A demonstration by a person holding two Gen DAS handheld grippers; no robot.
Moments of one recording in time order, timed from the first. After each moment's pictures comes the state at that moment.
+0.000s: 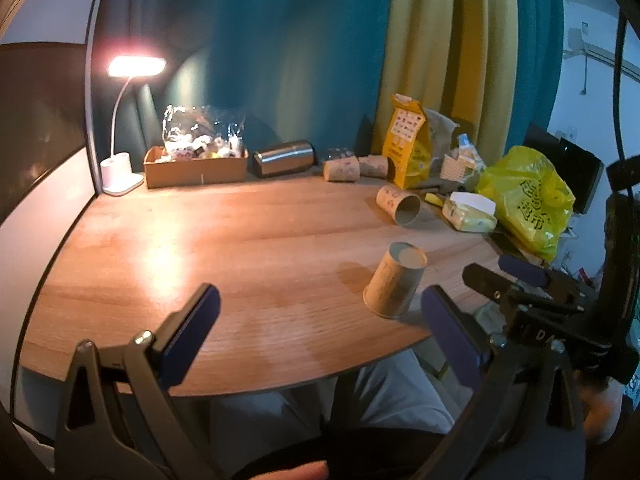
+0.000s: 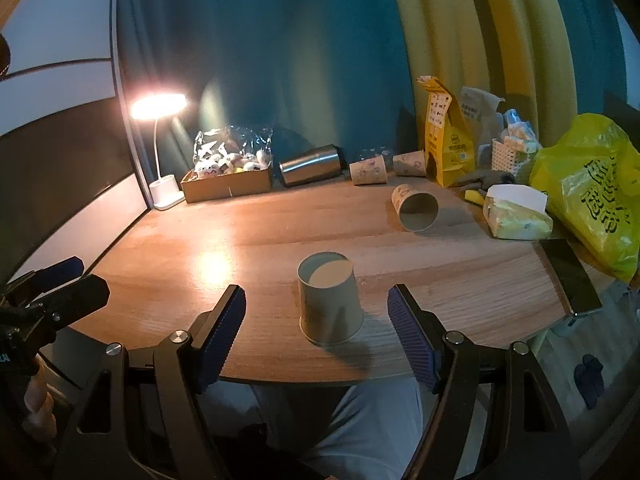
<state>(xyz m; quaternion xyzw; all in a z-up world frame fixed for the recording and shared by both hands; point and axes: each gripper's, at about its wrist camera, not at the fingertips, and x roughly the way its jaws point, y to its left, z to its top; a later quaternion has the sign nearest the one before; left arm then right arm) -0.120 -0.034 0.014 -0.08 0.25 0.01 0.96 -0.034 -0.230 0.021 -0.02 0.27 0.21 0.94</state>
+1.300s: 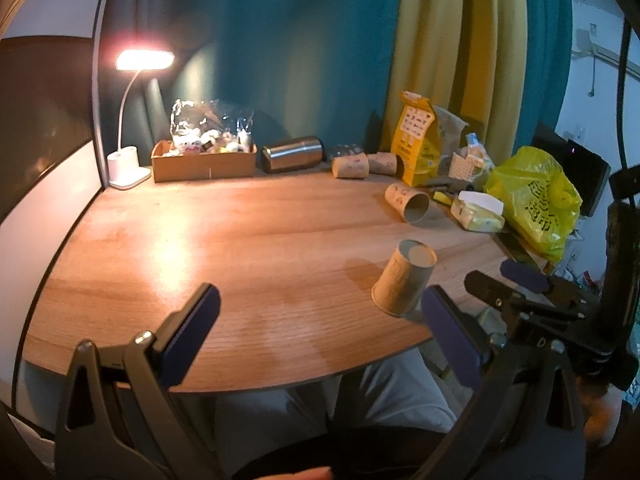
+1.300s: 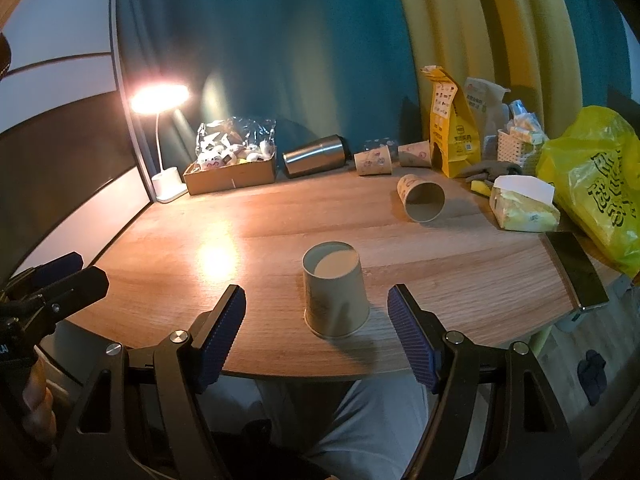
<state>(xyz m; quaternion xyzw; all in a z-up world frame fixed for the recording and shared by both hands) -0.117 -0.025 0.011 -0.09 0.26 0.02 0.96 -0.032 -0.225 0.017 -0.02 0.28 0.22 0.93</state>
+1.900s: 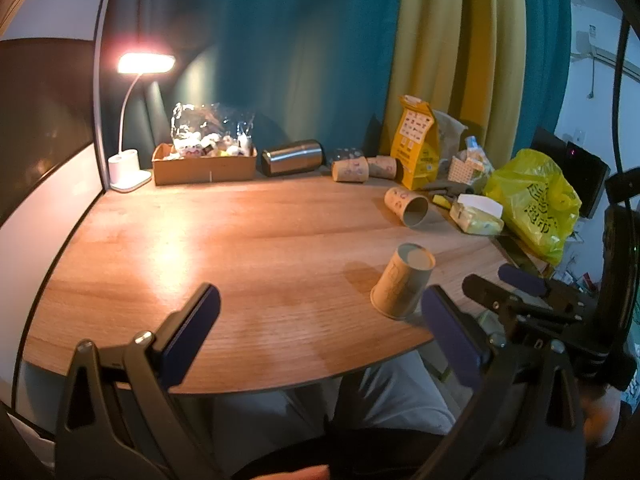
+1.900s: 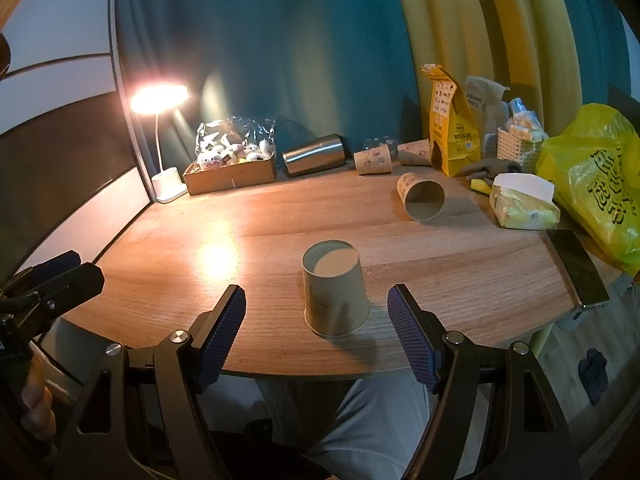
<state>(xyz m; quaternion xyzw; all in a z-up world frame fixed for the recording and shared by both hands) -0.121 -0.030 0.013 -0.09 0.25 0.03 0.96 -0.031 -0.226 0.016 -0.02 0.28 0.22 0.93</state>
